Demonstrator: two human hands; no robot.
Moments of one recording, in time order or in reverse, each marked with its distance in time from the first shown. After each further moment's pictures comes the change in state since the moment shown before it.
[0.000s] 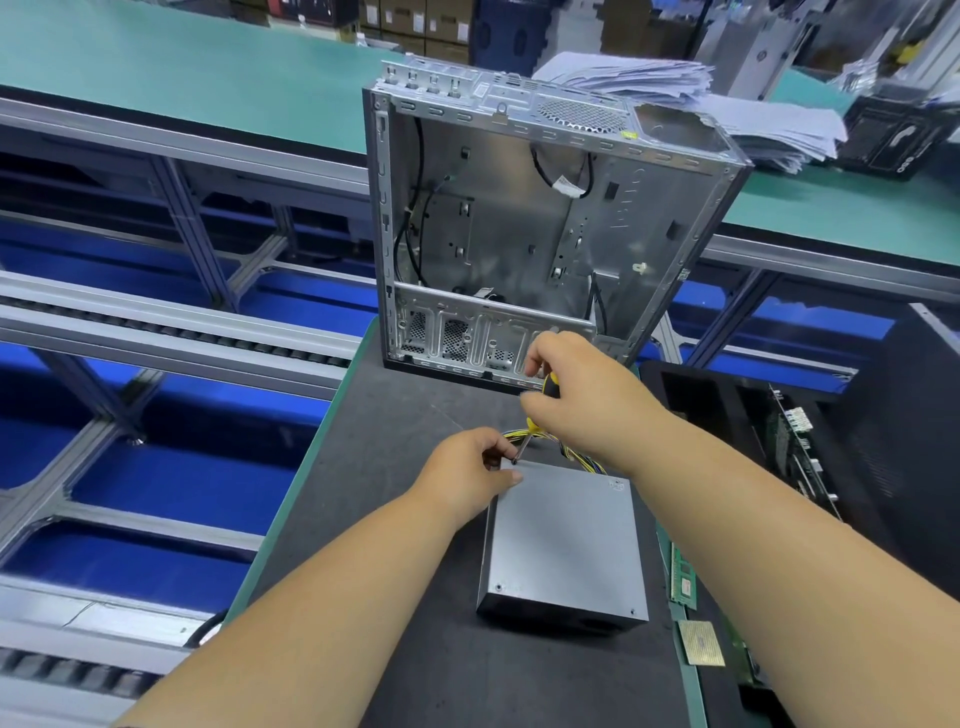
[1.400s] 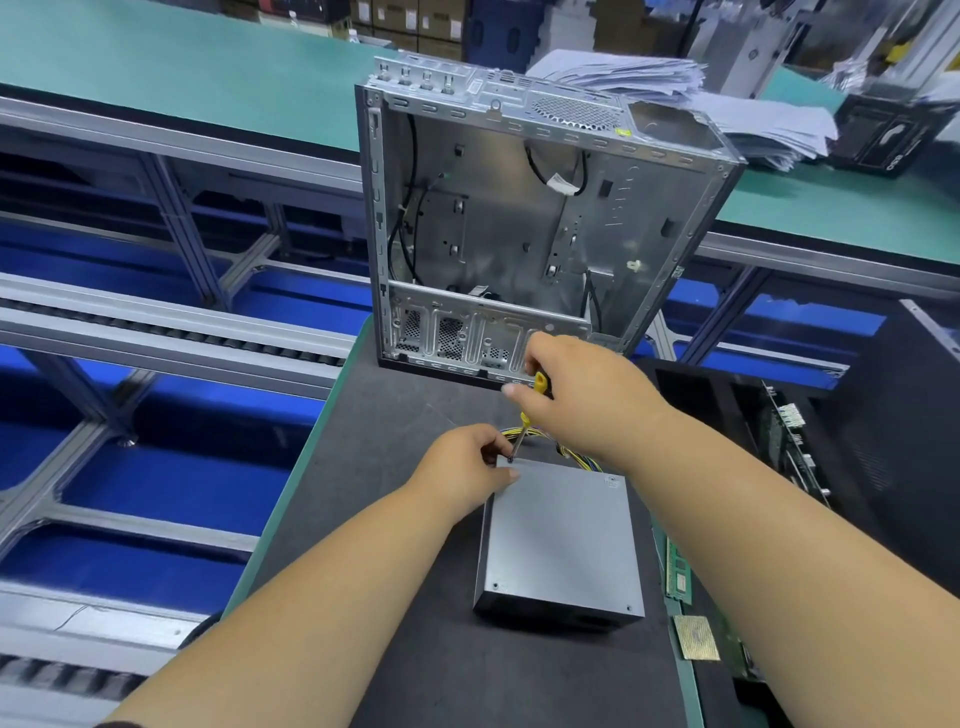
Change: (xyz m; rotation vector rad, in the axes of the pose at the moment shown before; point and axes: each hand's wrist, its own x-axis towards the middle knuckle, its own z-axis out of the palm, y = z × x) left_hand 0.002 0.005 -0.003 0.069 -0.022 0.014; right_hand 0.000 -0.003 -0.004 -0.244 0.010 -0.044
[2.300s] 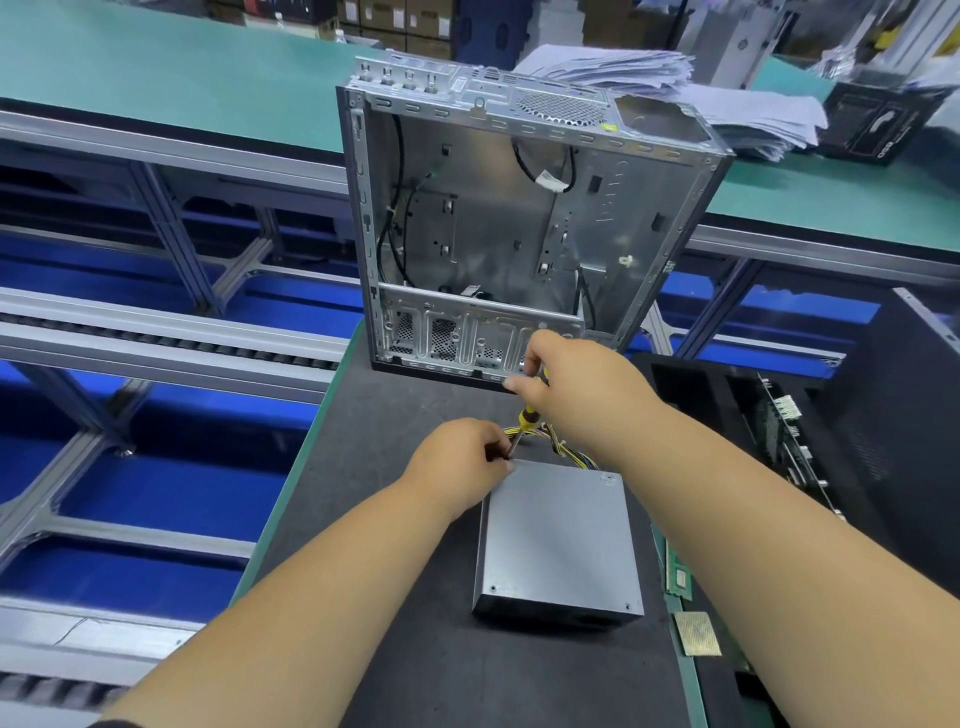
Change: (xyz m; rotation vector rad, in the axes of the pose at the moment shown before) left_hand 0.008 0.008 -0.006 0.323 0.035 0.142; right_hand 0.004 0.003 0.002 0.067 0.023 0.112
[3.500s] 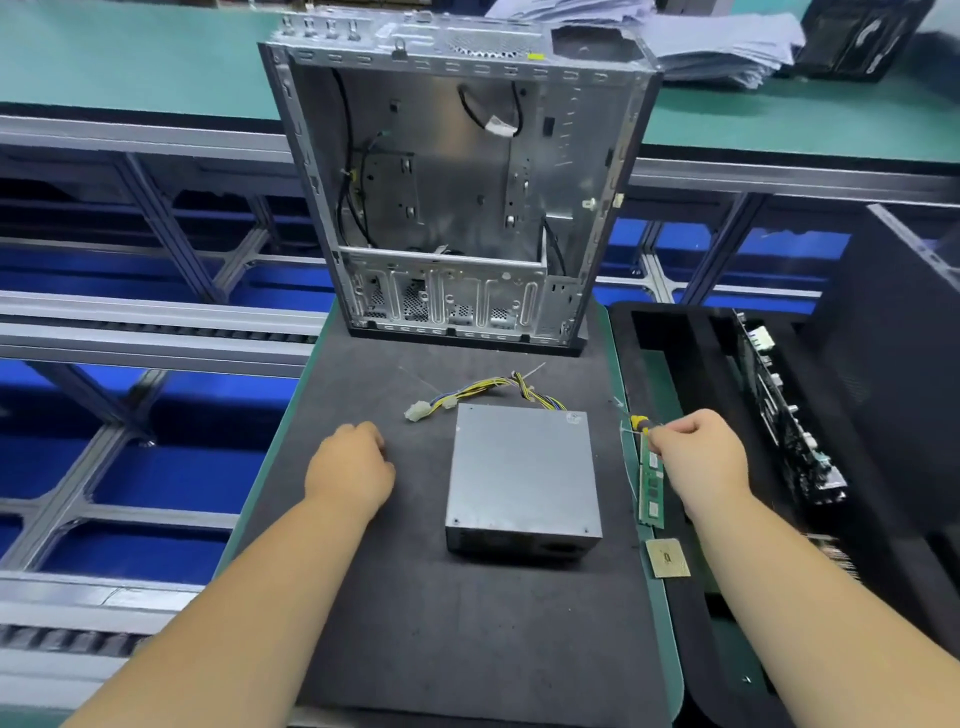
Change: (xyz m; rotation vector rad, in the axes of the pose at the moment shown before) left_hand -0.057 -0.055 0.006 0.355 0.073 -0.505; right_hand -0.118 0.155 0.090 0.644 0.281 0.886
